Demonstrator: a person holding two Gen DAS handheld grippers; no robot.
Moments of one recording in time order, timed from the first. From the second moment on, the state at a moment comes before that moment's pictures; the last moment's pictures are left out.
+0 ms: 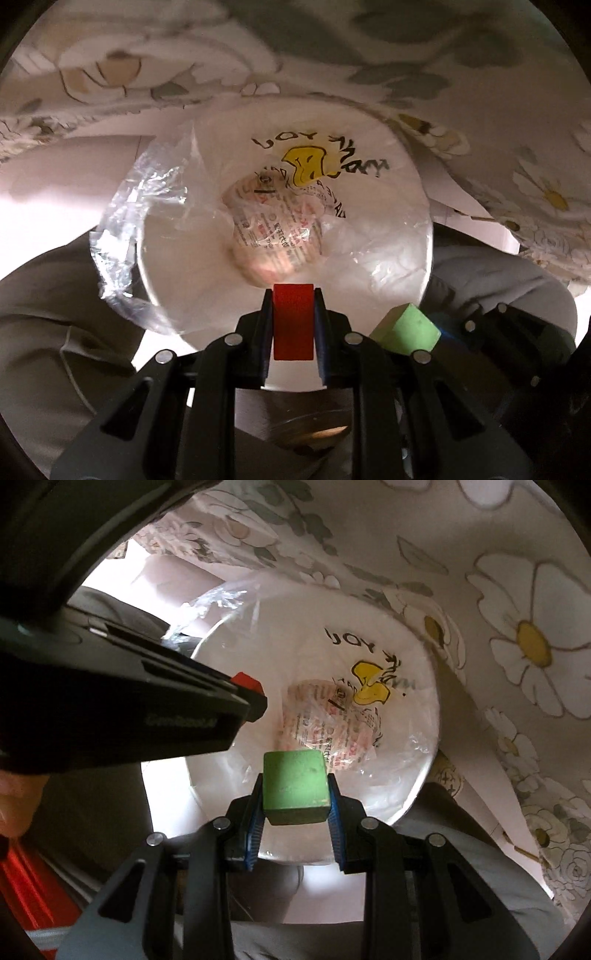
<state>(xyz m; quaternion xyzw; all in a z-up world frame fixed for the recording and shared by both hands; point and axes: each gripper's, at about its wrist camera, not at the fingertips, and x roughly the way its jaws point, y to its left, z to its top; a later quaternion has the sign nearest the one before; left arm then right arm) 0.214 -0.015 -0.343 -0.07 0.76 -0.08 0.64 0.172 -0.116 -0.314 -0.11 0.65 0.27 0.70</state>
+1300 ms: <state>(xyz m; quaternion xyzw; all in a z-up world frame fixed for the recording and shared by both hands) 0.218 -0.023 -0.408 -0.04 0.76 -0.11 0.64 0.193 -0.121 -0.396 -0.05 0.72 0.16 0.67</state>
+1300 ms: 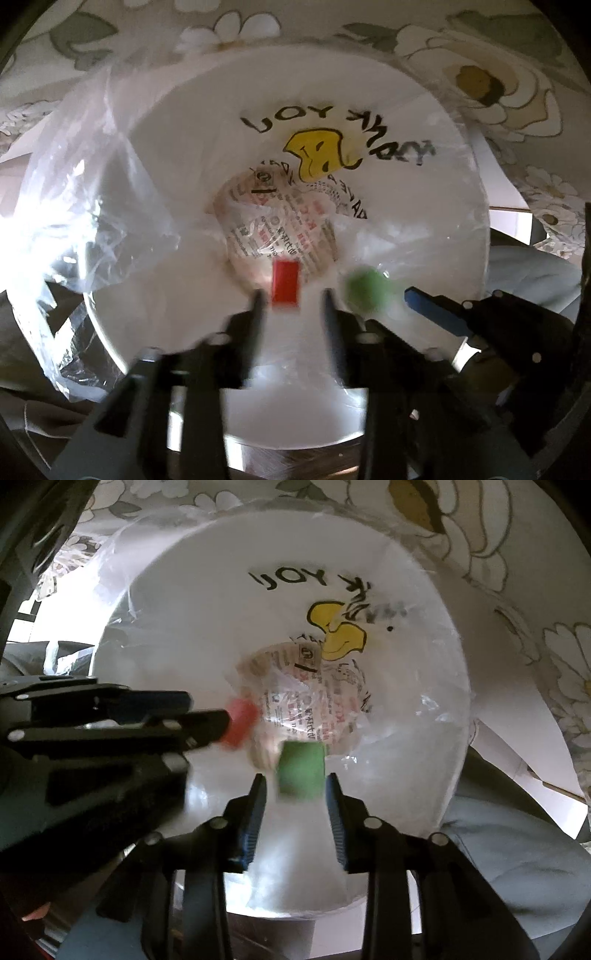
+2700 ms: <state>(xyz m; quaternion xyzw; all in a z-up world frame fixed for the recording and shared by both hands) 0.196 0.026 -0.150 0.00 0.62 -0.17 0.76 0.150 -0.160 -0.130 -0.11 0.55 0.27 0.78</state>
